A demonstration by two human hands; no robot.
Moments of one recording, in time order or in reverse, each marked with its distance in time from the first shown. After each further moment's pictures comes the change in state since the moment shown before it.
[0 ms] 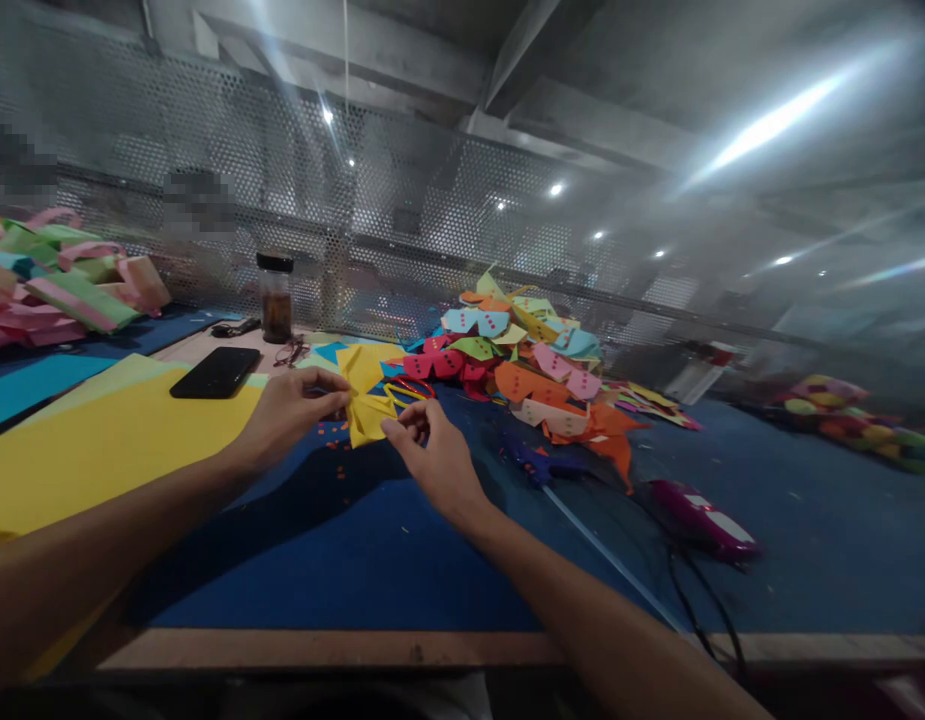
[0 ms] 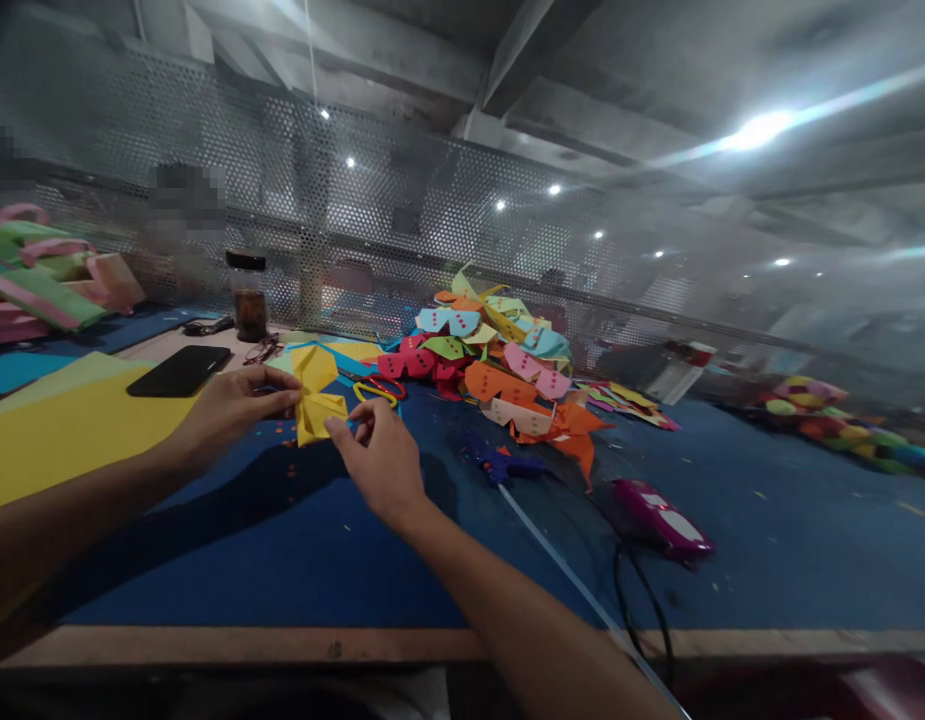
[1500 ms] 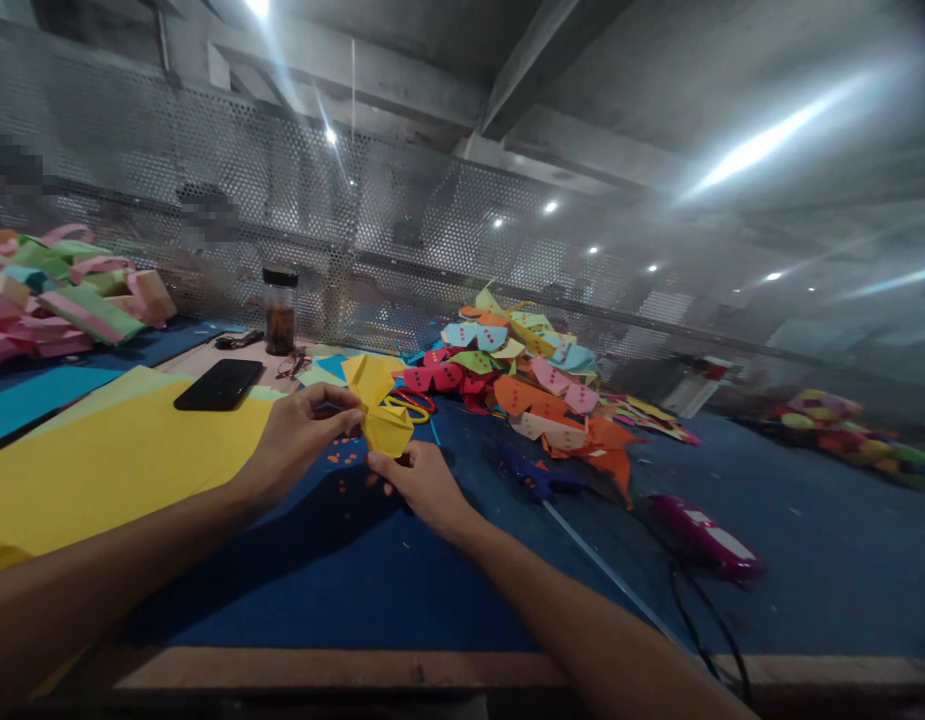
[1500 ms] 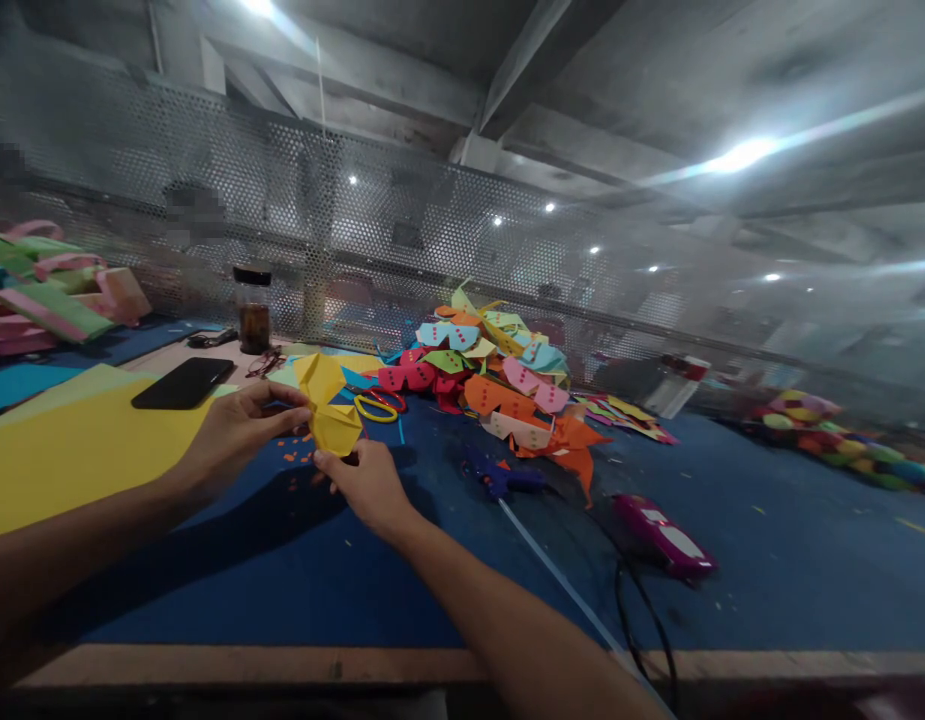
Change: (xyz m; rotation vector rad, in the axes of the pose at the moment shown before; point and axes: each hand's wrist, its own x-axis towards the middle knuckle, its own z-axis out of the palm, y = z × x) left_hand -0.014 0.003 0.011 -0.198 0.021 0.008; right_hand 0.002 0.001 0.013 0.366 -0.338 0.136
